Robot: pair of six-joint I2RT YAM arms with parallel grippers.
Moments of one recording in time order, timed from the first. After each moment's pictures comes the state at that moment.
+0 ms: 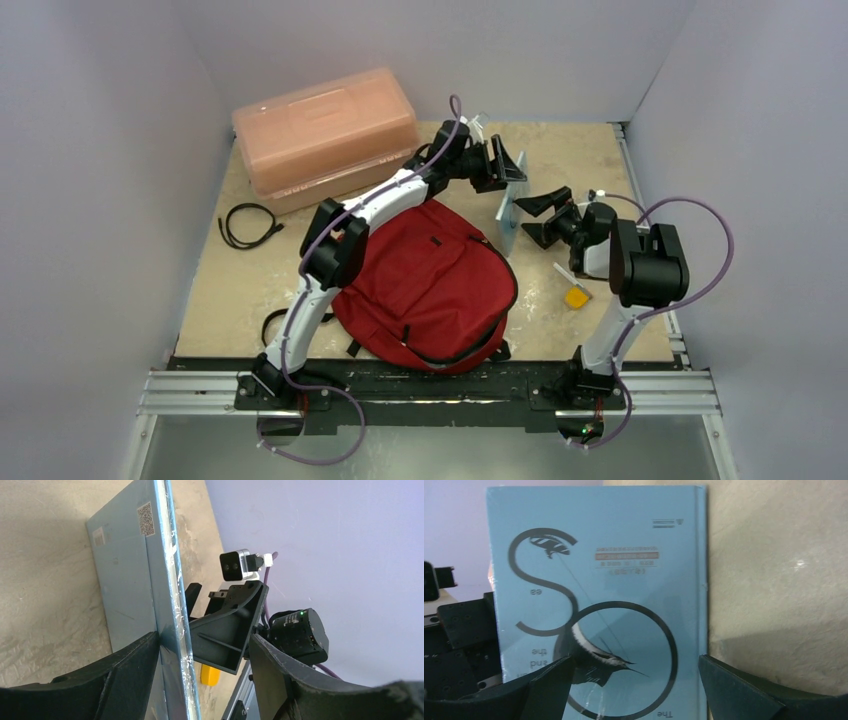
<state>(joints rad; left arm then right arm) -0.67 2.40 2.07 -0.02 0.52 -0.97 -0.14 1.88 0.62 0.91 -0.64 1.15</state>
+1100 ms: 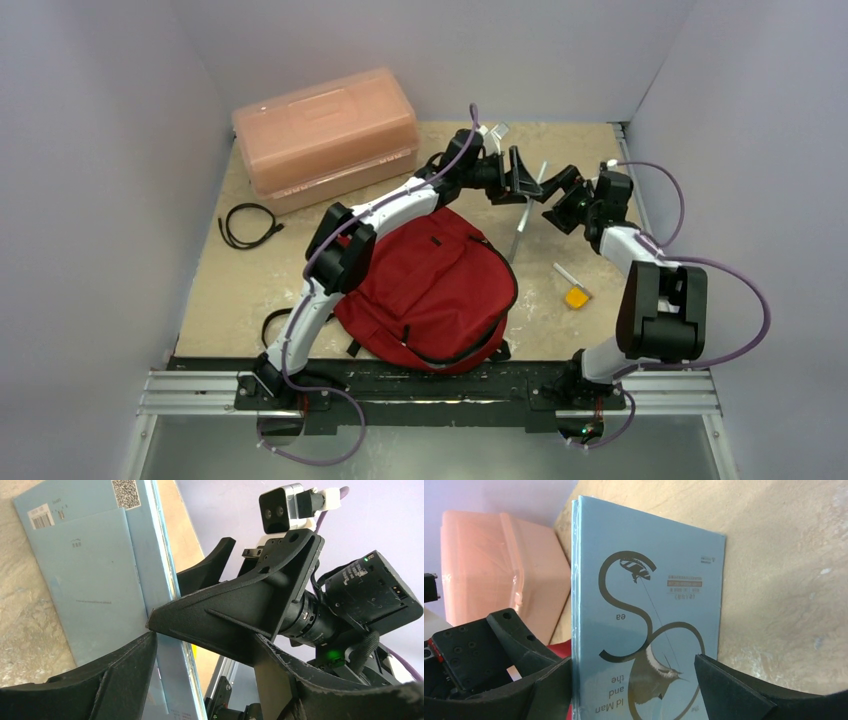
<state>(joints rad) -0.73 2.39 2.05 0.04 0.63 -1.00 -0.13 1.53 0.82 0.15 -0.47 0.81</state>
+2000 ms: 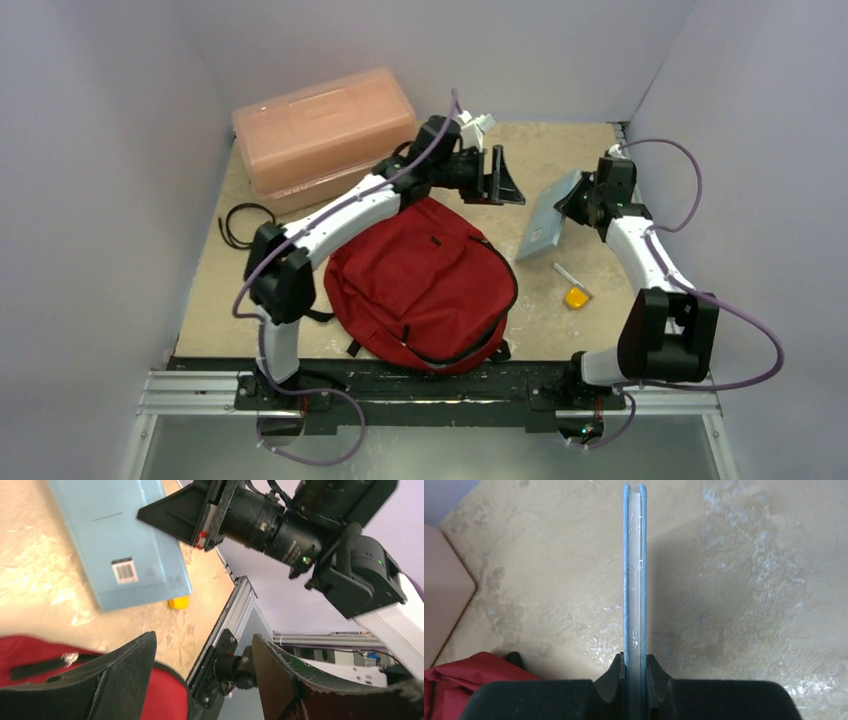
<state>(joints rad) -0.76 2.02 1.83 -0.23 0.57 -0.76 -0.08 1.42 0.99 -0.31 -0.09 0.52</state>
